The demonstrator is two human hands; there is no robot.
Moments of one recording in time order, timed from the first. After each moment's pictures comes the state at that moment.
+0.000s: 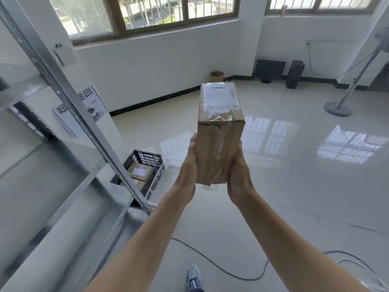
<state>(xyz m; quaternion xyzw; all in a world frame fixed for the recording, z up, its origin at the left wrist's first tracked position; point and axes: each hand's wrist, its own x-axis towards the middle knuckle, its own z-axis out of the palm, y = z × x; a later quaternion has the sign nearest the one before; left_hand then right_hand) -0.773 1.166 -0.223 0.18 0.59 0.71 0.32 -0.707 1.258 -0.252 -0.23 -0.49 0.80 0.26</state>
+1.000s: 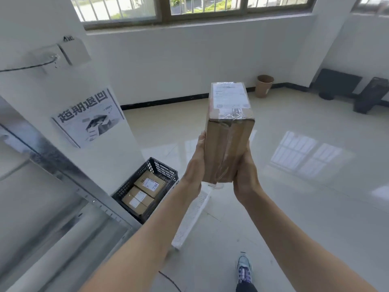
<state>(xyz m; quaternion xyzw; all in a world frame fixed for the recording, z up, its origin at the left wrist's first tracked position) -1.083 1.352 -0.250 0.08 0.62 0.74 0.26 -1.032 1.453 -0.262 -0.22 -0.54 0.80 0.16</state>
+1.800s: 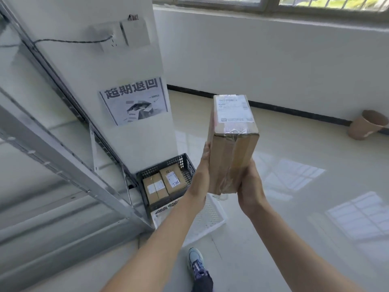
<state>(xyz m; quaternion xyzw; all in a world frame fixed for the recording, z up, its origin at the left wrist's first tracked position) -1.253 1.442 -0.302 -0.12 0.60 0.78 0.13 -1.253 1.558 -0.294 -0.11 -0.60 0.79 -0.09</state>
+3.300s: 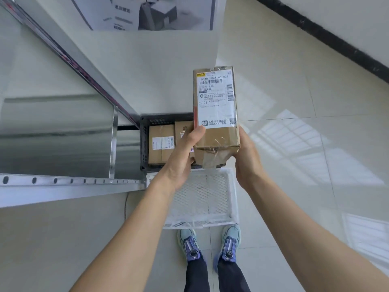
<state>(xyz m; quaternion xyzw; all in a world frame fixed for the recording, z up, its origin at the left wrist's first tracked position) -1.493 1.300 -0.594 -0.30 0.55 0.78 0.06 -1.581 1.431 -0.613 -0.01 -0.69 0.65 -0.34</state>
